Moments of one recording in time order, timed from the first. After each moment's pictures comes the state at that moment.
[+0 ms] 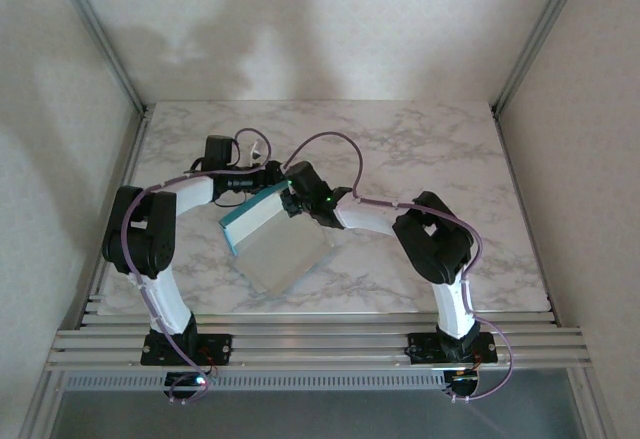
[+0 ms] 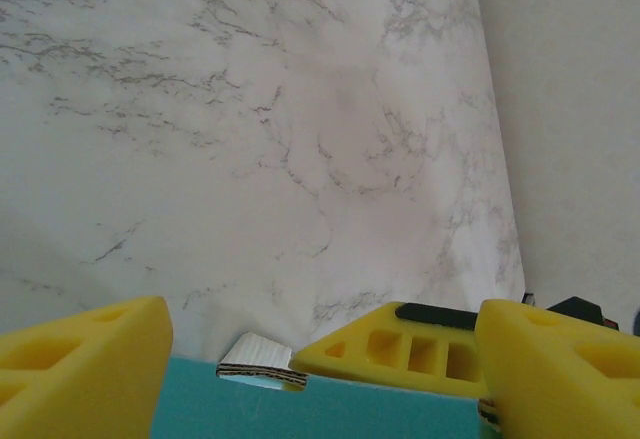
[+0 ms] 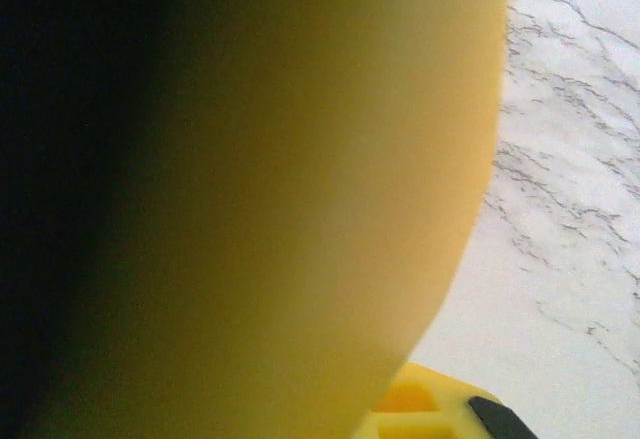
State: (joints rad) left arm -0.14 1.84 1.06 0.01 0.86 -0.48; right arm 0.88 2.01 1.33 -0.04 0.14 0.22
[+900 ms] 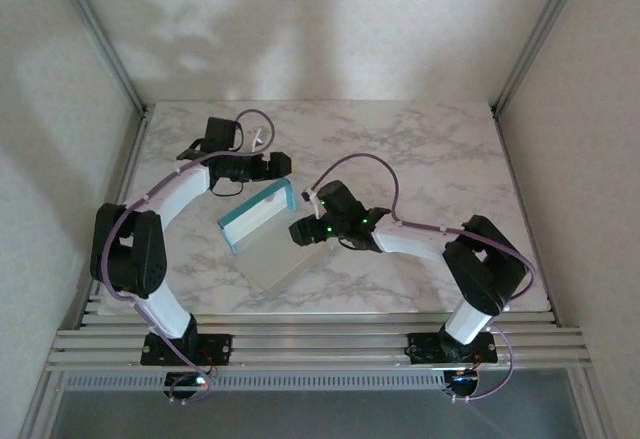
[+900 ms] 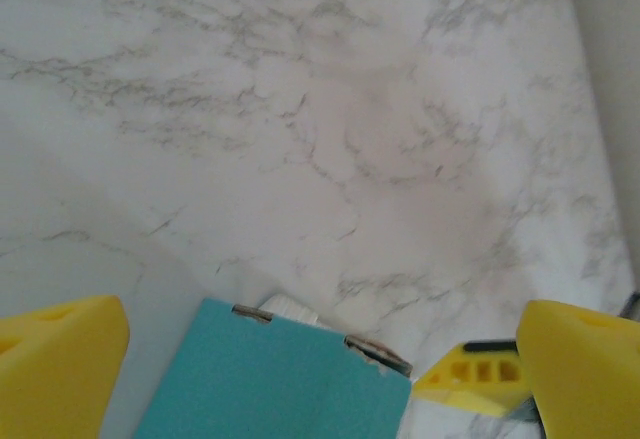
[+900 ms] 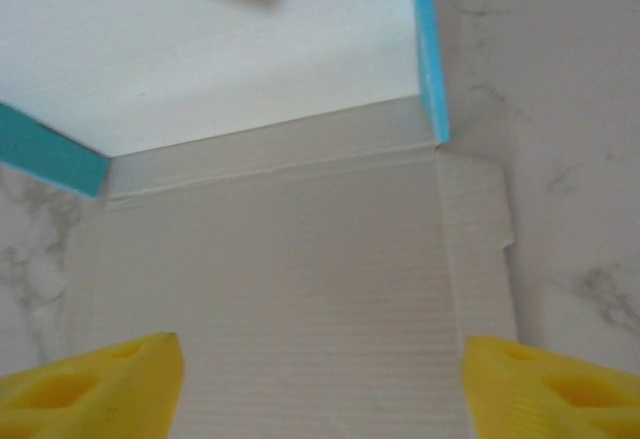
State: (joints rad) left arm -0.21 1.70 1.25 -0.44 0.58 -0.28; right arm 0.86 1.64 0.93 -0.03 -0.18 0.34
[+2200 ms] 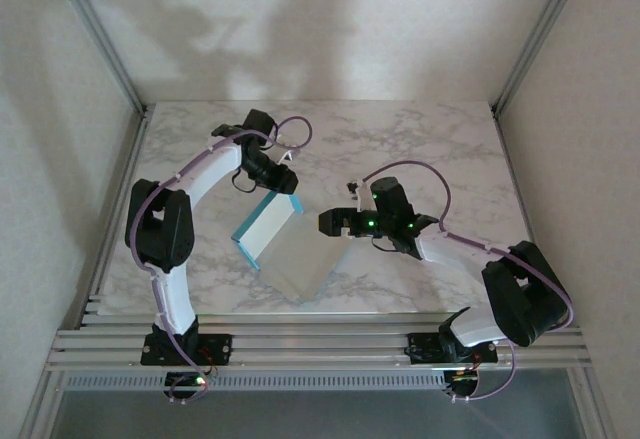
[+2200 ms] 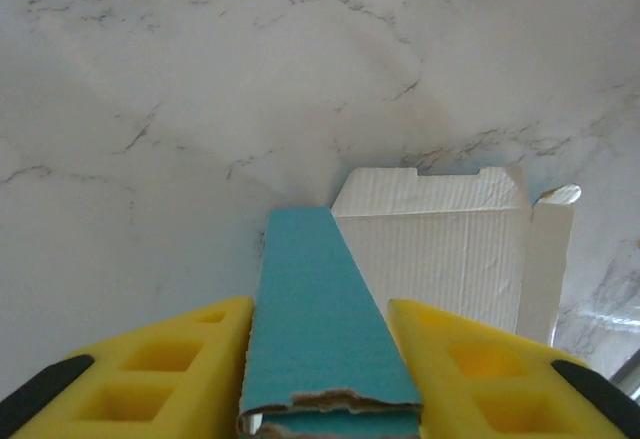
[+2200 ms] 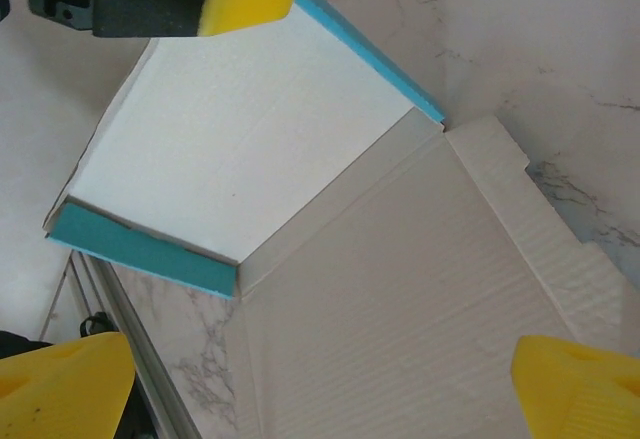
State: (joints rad) left arm -0.34 1.94 1.60 -0.93 0.44 0.05; right arm 0.62 1.42 0.69 0.10 -0.51 0.58
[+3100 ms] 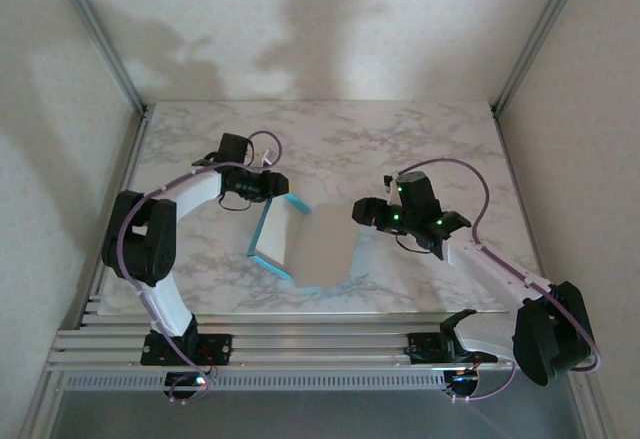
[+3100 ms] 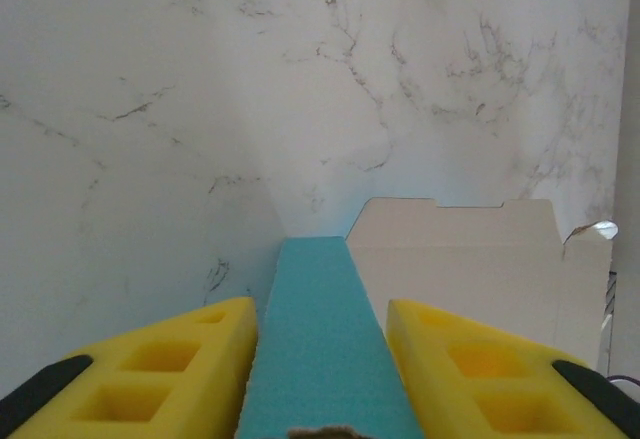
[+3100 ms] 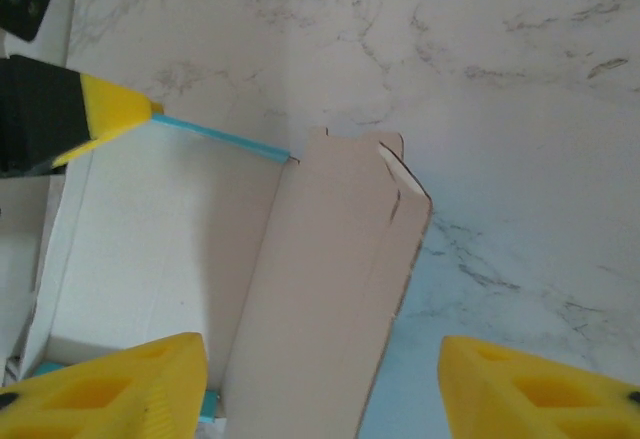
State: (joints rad) left arm -0.23 1.79 1.15 -0.37 0.65 -0.42; right arm 0.51 1.20 0.74 -0.28 -0.32 0.66
